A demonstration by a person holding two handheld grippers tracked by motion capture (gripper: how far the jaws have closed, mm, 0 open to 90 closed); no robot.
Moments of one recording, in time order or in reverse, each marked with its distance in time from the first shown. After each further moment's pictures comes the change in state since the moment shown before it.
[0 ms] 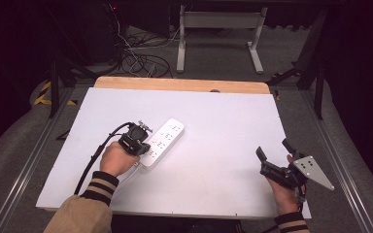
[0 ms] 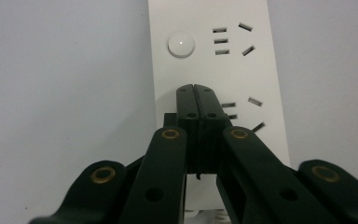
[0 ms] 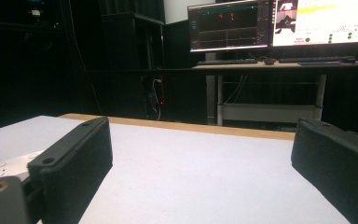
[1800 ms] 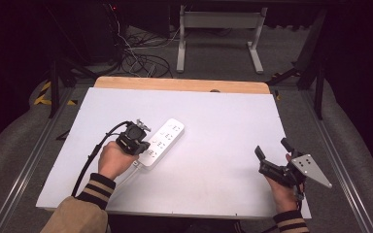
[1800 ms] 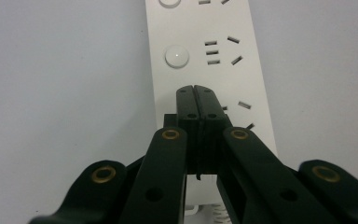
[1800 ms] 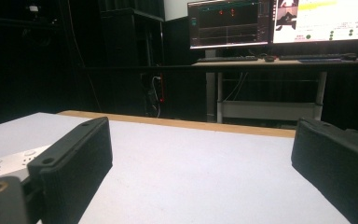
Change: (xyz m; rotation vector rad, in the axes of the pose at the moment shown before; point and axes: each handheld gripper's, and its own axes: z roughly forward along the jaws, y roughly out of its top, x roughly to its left) left arm 0.000 -0.002 -0.009 -0.047 -0.006 0.025; right arm -0.001 -0.003 0.005 0.012 0.000 -0.002
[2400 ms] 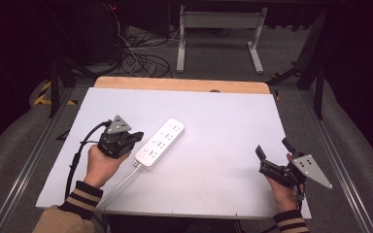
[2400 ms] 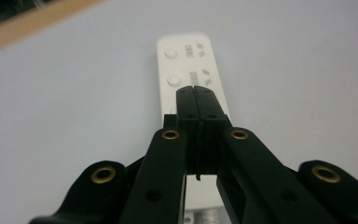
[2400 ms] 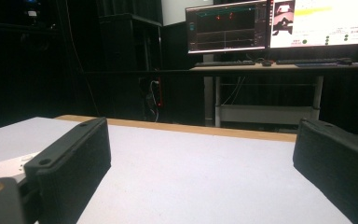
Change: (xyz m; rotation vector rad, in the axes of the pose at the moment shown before) left arm -0.002 -0.023 -0.057 -0.354 0.014 0.004; right arm -0.001 0.000 0.000 -0.017 -0.010 0.000
